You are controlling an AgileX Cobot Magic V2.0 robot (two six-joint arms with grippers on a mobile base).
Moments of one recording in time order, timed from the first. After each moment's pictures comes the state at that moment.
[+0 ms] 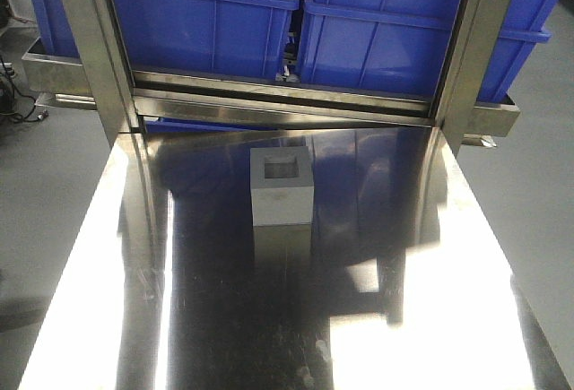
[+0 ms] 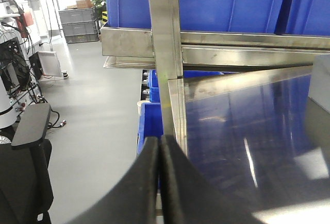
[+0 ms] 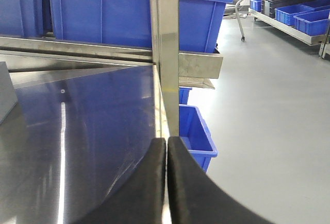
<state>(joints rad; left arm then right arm) 0.05 -0.01 0.03 0.05 0.18 -0.04 -0.08 -0.02 0.03 0.01 0.22 0.01</state>
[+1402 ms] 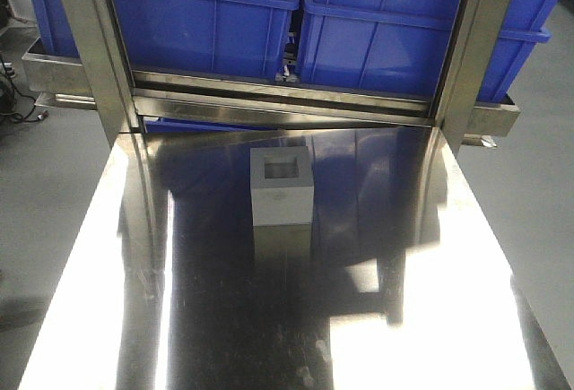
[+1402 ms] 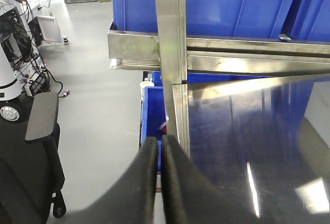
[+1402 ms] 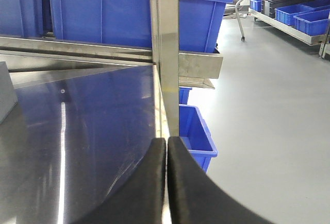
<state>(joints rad) 0.05 0.38 -0.49 0.05 0.47 -0.06 -0.08 -0.02 0.03 0.01 0.22 0.01</state>
